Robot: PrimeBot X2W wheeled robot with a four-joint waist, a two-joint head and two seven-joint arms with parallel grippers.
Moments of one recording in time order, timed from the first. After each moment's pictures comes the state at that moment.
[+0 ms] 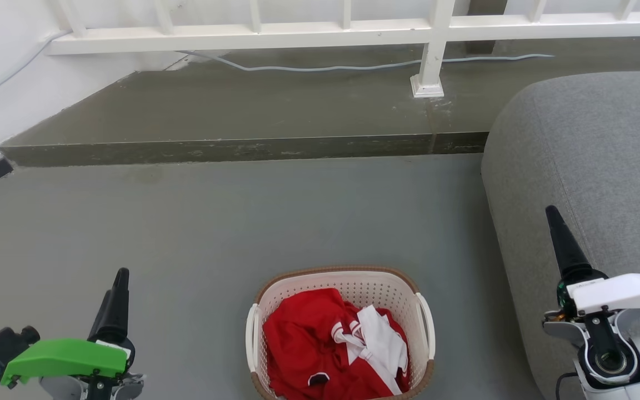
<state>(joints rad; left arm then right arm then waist) -0.02 0.10 -0.05 0.25 -1.25 -0.12 -0.03 -0.04 -0.12 0.06 0.22 1.28 0.11 -0.03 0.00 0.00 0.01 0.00</state>
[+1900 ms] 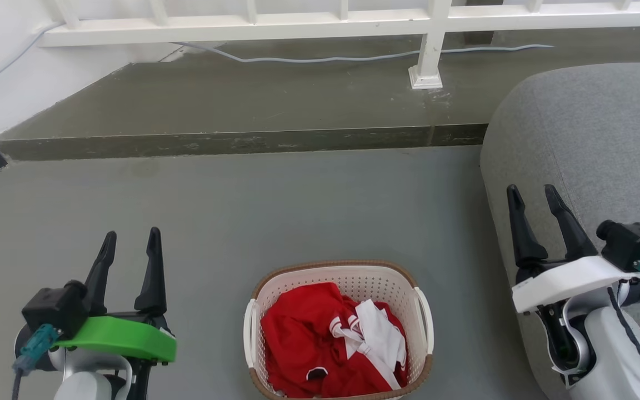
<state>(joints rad) -0.05 0.07 -0.09 0.12 -0.41 -0.10 -0.22 -0.10 -0.15 0.17 0.19 0.44 0.04 -0.22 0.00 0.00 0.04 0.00</state>
